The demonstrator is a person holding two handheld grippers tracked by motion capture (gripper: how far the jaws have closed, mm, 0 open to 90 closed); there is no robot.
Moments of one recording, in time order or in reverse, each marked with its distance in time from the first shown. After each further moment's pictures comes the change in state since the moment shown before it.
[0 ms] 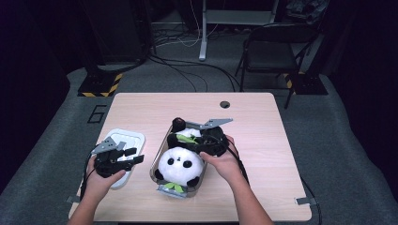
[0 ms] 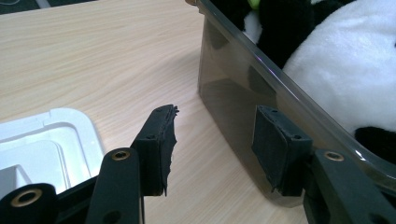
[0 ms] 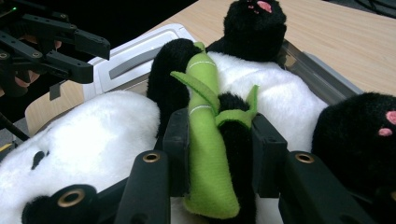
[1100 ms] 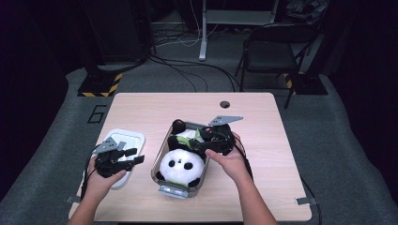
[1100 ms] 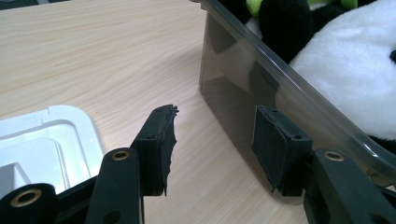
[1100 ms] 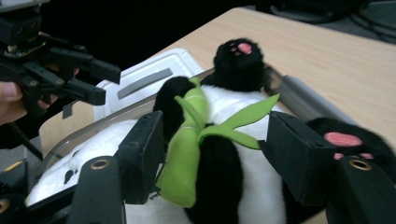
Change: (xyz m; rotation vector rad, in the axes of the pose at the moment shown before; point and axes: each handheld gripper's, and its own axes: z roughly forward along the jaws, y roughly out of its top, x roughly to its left) left arm 0.000 -0.001 0.002 0.009 -0.001 -0.008; right arm -0.012 0.002 -0.019 -0.111 0.019 0.005
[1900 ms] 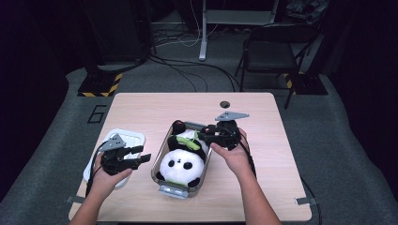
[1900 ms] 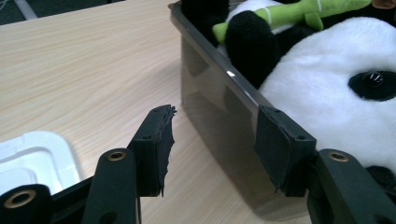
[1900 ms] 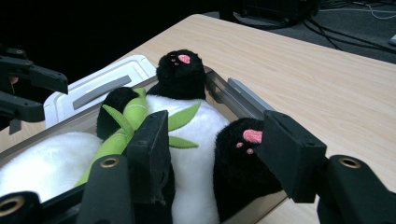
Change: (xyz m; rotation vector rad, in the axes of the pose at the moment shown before) left arm -0.017 0.018 0.012 -0.001 -0.051 0.049; right arm -0.021 -0.001 -0.002 -0.009 -0.126 0.027
